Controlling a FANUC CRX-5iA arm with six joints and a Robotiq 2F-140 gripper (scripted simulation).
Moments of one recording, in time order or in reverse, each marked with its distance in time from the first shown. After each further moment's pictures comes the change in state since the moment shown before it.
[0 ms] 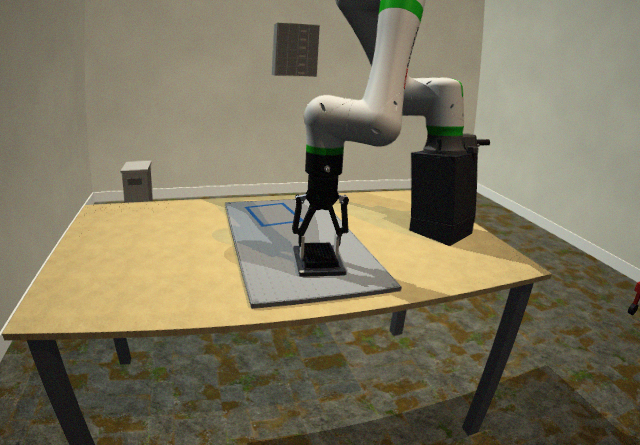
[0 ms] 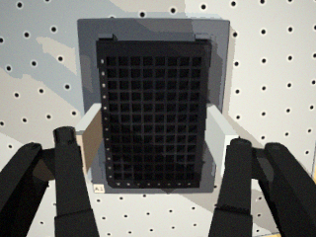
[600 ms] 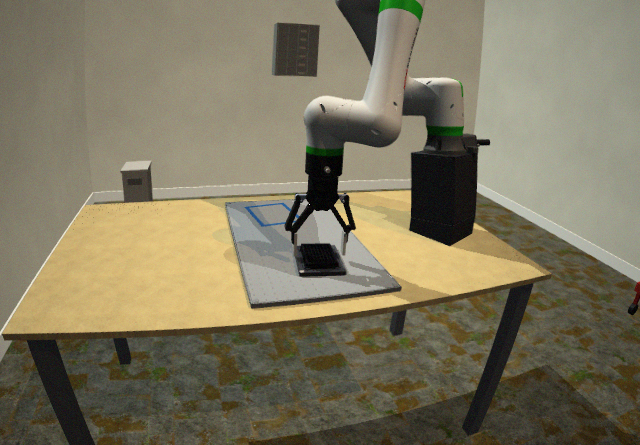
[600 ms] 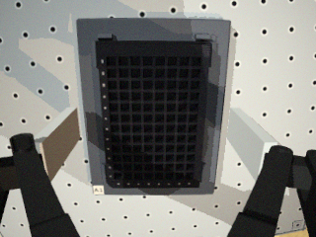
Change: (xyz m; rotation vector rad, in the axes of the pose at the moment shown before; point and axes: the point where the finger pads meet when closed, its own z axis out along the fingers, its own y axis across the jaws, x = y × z) arm 0.000 0.000 0.002 0.000 0.000 0.000
